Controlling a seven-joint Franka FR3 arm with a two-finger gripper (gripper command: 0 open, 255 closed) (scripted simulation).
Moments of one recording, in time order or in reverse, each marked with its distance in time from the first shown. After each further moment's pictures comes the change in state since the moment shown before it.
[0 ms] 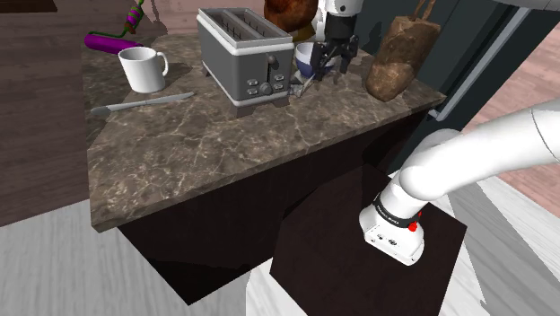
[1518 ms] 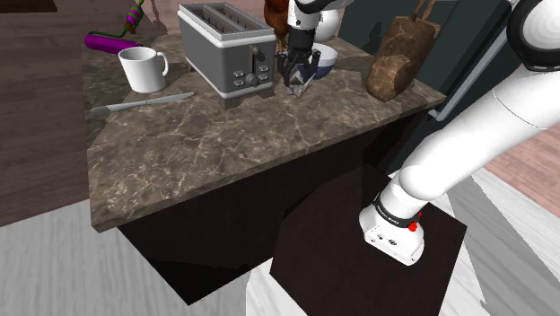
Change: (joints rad) arm -0.012 0.333 0.016 0.143 0.071 0.201 0.136
